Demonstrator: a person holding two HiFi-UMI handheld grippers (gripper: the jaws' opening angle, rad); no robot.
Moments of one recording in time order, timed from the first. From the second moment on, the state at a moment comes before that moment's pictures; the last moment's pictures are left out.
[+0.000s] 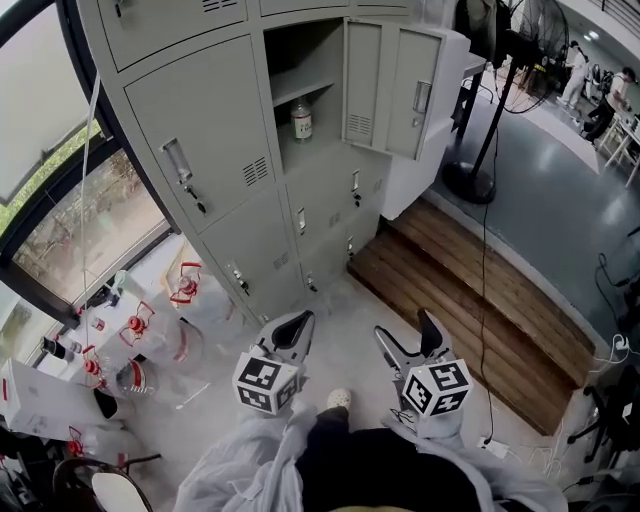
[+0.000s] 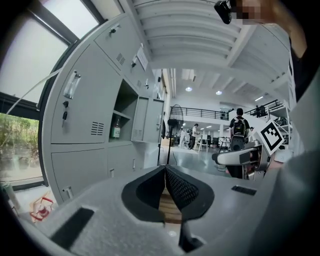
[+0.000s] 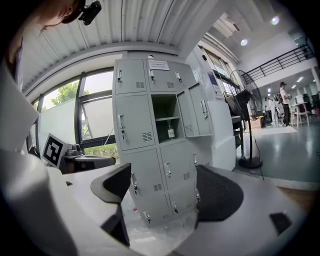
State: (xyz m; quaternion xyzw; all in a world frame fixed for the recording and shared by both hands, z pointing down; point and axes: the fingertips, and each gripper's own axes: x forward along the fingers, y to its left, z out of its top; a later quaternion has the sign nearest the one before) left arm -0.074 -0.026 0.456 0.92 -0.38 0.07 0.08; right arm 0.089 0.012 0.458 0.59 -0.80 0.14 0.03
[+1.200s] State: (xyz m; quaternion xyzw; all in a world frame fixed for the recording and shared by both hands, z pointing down) left arm -0.083 -0.125 0.484 0.91 -0.39 0.09 0.09; right arm 0.091 -0.093 0.492 0.58 -0.80 0.17 0.02
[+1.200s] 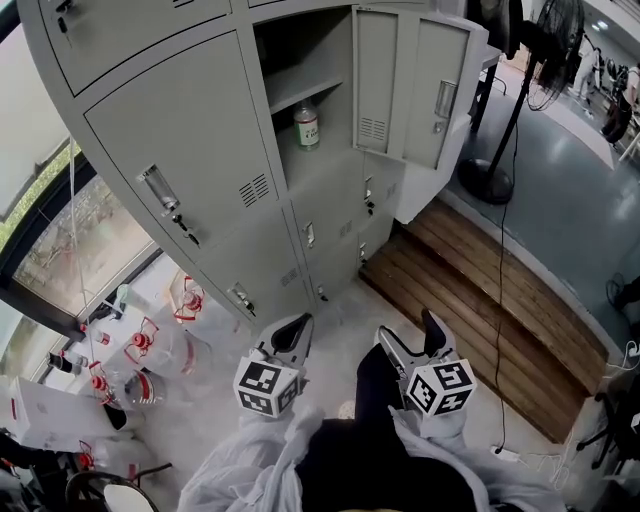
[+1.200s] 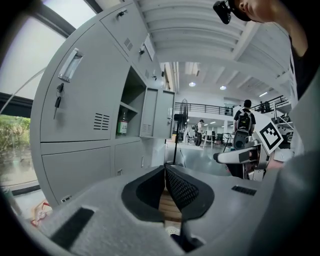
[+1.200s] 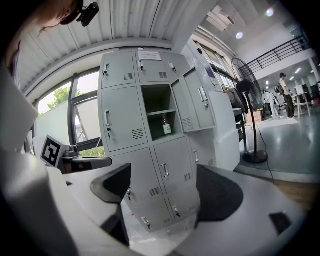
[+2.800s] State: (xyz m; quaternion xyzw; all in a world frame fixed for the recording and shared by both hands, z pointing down) left arm -0.030 -0.408 0.456 0.86 -0.50 0.08 0.07; right arm 0.139 -0.422 0.461 0.48 -0.87 0.13 0.03
